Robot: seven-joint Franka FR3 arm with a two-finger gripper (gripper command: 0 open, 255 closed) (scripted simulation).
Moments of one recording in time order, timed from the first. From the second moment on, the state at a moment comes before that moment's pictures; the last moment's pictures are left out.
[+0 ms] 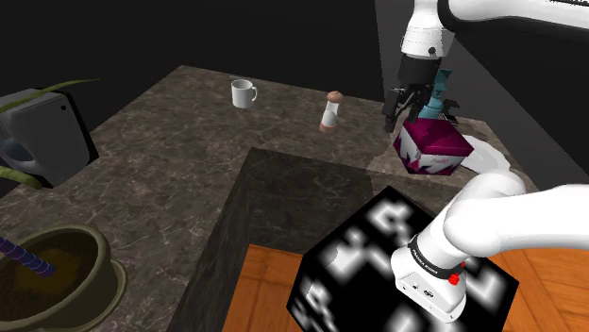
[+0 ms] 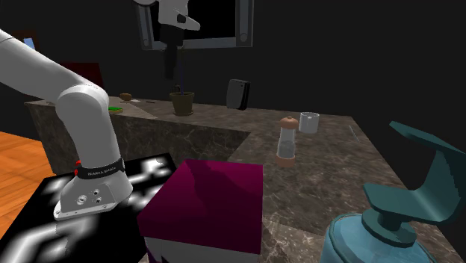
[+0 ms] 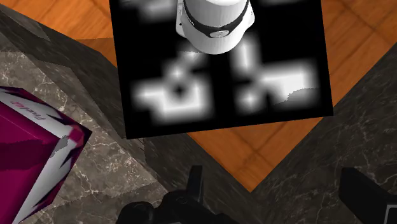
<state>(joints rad) 0.01 -0.83 -0.03 -2.44 0.01 1.42 0.11</state>
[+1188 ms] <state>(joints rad) -0.05 -0.31 -0.12 -2.24 -0.11 1.83 0.05</state>
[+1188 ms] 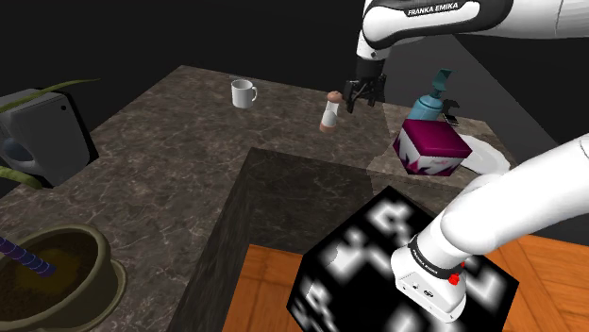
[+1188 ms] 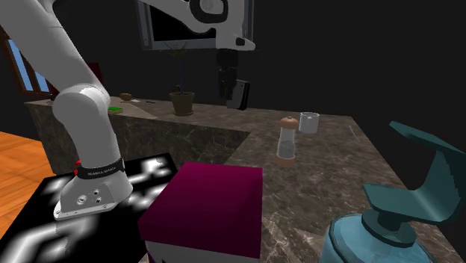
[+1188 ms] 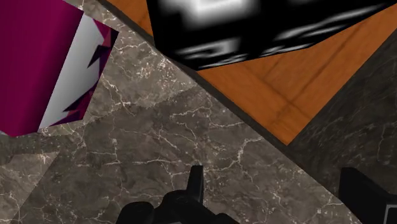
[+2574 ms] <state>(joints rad) -0.13 0.29 -0.19 -1.73 -0.10 2.02 -0.01</state>
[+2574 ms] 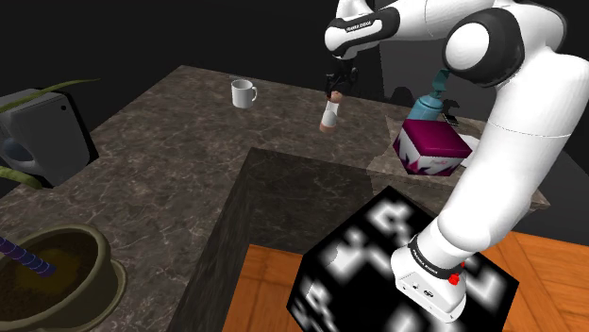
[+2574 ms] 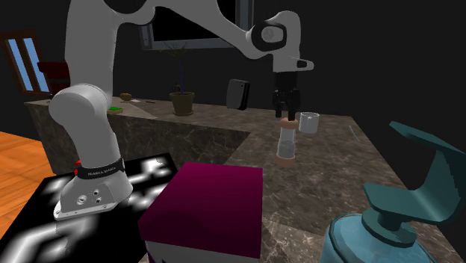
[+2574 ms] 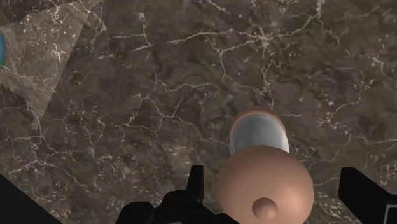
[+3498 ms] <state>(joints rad) -0.13 0.31 -0.19 -1.76 -0.10 2.06 -0.01</state>
